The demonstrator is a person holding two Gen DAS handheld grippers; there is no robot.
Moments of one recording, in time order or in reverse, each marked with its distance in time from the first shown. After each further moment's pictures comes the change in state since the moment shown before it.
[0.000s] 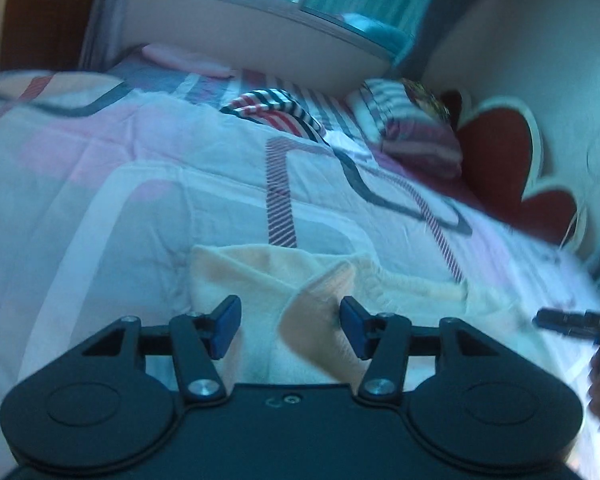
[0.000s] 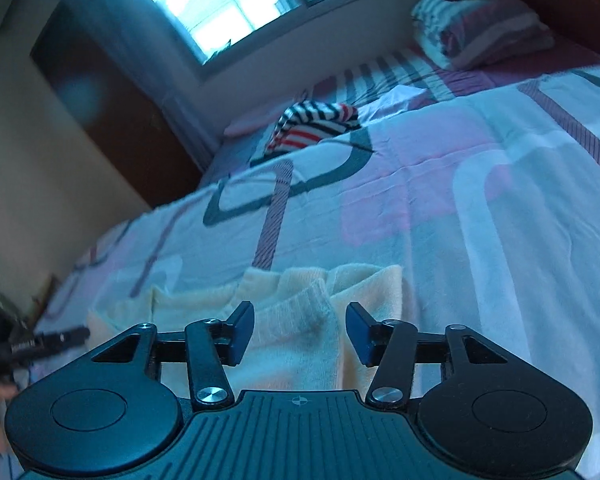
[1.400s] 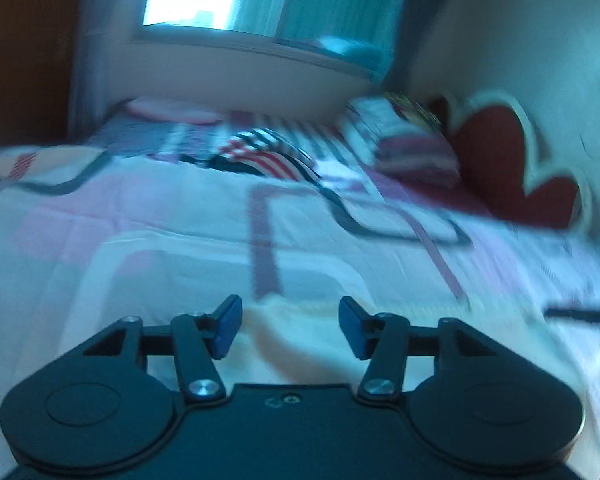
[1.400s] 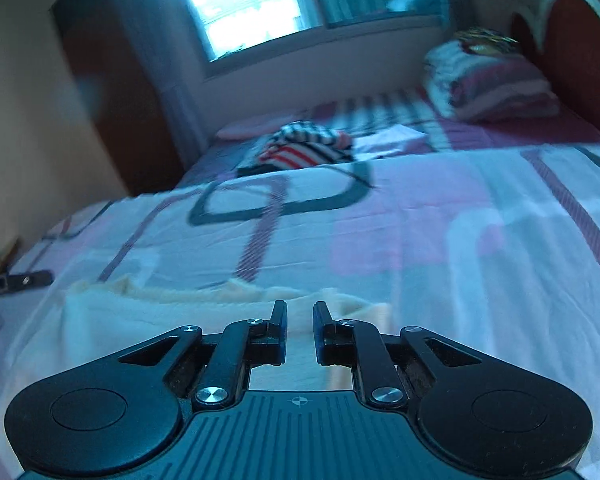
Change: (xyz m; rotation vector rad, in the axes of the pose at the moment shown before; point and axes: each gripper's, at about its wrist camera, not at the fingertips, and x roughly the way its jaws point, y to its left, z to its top) left arm -0.002 -0.026 0.000 0.170 -0.086 0.033; right arm 0.007 0.027 -0.006 -0.209 -0.054 -0.089
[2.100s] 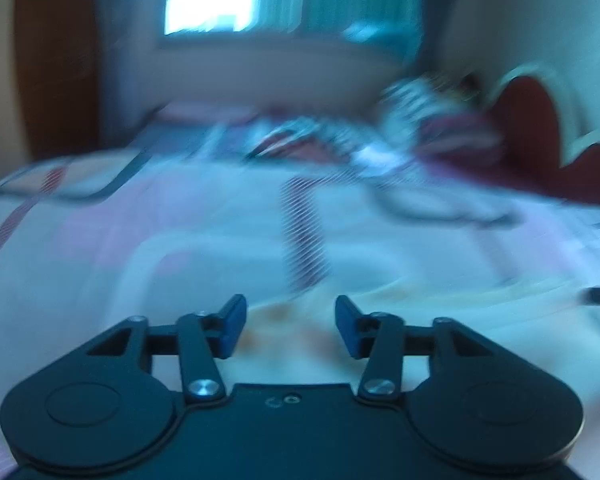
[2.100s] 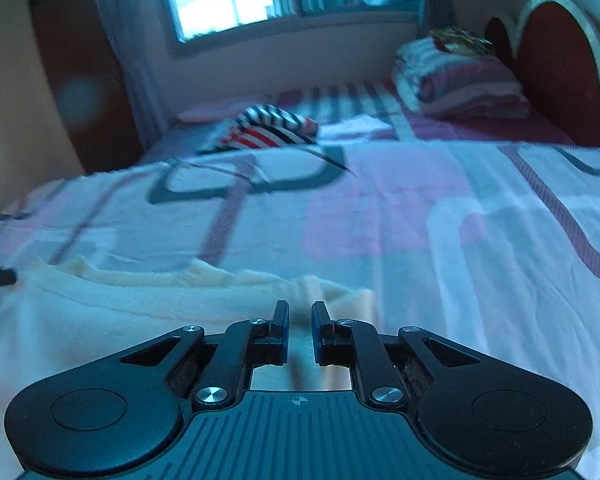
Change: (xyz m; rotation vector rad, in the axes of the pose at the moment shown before) left arm 0.002 -0.007 0.004 0.030 -0.012 0.116; right arm 0.019 0.009 -0.006 0.003 0.008 -0.130
